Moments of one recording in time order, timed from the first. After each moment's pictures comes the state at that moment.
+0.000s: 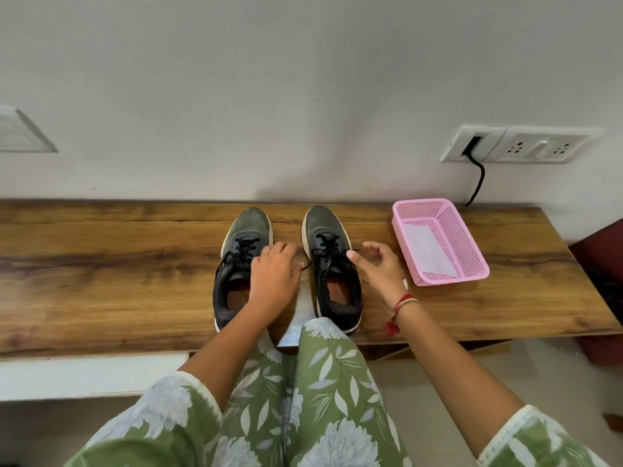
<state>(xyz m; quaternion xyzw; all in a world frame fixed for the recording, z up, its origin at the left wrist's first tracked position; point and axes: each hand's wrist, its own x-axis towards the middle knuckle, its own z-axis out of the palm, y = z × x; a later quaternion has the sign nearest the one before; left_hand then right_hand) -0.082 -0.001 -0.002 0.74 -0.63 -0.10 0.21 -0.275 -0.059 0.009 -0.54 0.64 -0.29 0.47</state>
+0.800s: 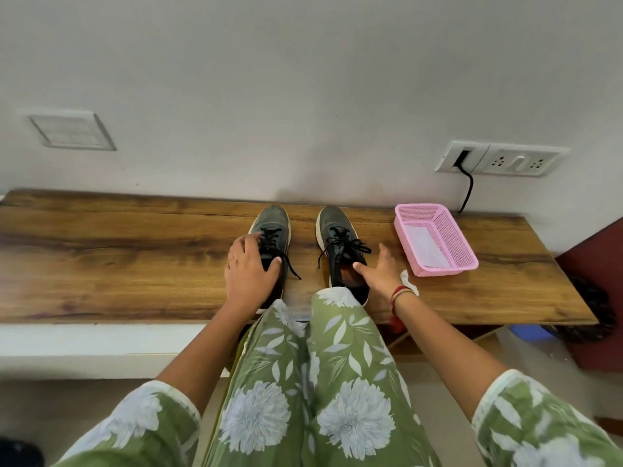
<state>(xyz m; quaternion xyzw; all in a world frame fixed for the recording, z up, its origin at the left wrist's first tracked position) -0.041 0.092 0.041 0.80 -0.48 -0.14 0.32 -0.260 0.000 0.045 -0.59 0.68 -0.17 0.40</state>
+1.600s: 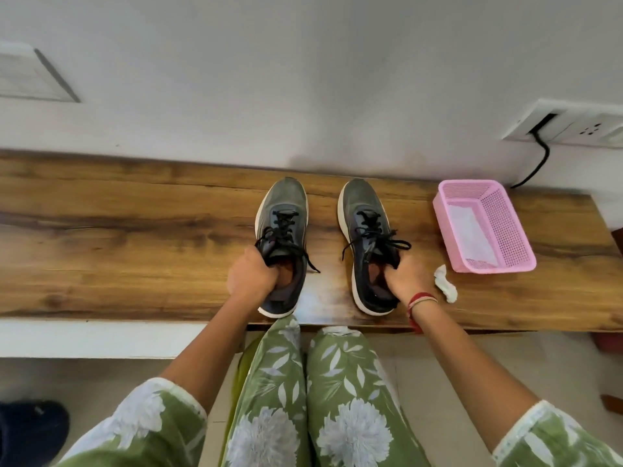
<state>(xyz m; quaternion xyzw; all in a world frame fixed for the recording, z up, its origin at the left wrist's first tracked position) 0.001 0.042 -0.012 0.87 -0.36 -0.32 0.13 -0.235 -0.039 0.003 -0.61 0.73 -0.05 0.30</state>
